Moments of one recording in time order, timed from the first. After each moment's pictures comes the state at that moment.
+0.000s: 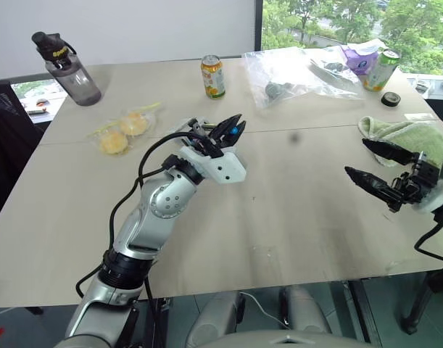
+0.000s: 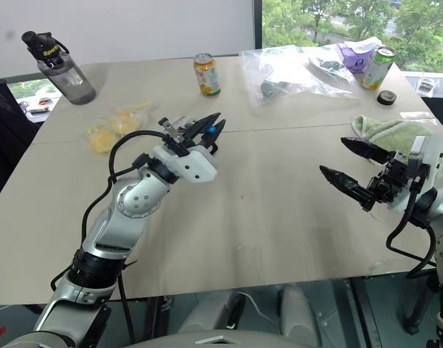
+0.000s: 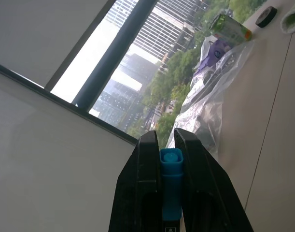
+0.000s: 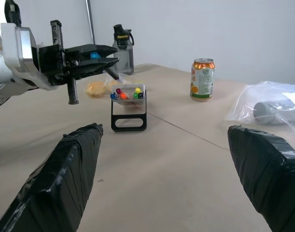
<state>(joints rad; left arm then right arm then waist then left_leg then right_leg) -0.41 0.49 -0.21 -0.25 0.44 -0.12 -0.29 -0.10 -0.67 -0.41 -0.31 0.77 0.39 1.01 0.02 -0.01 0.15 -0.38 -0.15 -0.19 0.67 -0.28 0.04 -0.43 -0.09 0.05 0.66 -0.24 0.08</state>
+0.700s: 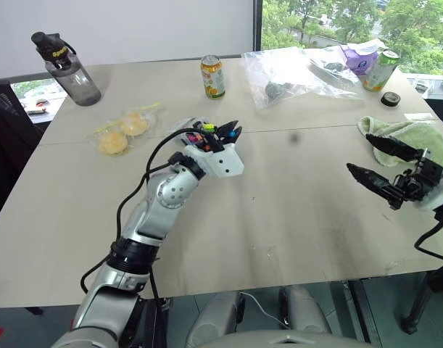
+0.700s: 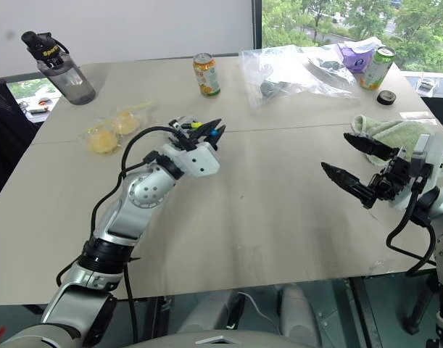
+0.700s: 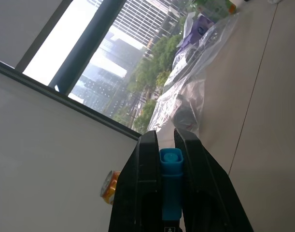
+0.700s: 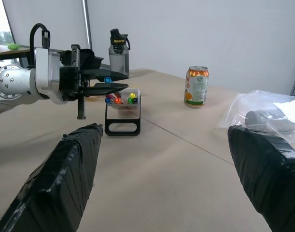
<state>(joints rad) -0.48 0.47 -0.21 -0.04 0.45 -0.19 -0.30 -0.10 -0.67 -0.41 -0.30 0.77 0.34 1.00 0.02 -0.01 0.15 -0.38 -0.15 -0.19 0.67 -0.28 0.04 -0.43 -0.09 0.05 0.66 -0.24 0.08</state>
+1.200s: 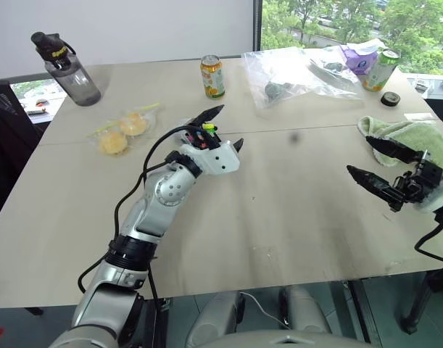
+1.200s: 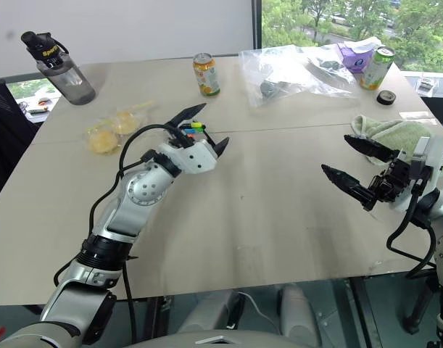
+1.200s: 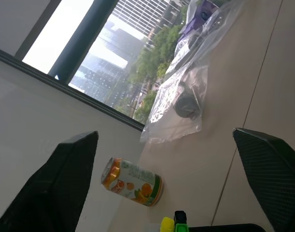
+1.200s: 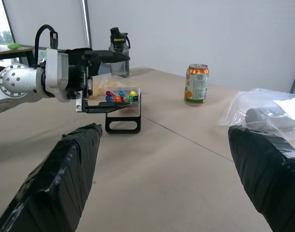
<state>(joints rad) -0.49 0.47 -0.19 0.00 0.45 -0.18 -0.28 -0.09 -0.67 -0.41 -0.29 0.77 0.32 1.01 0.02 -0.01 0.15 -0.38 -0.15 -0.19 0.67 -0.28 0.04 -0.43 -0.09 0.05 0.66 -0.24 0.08</state>
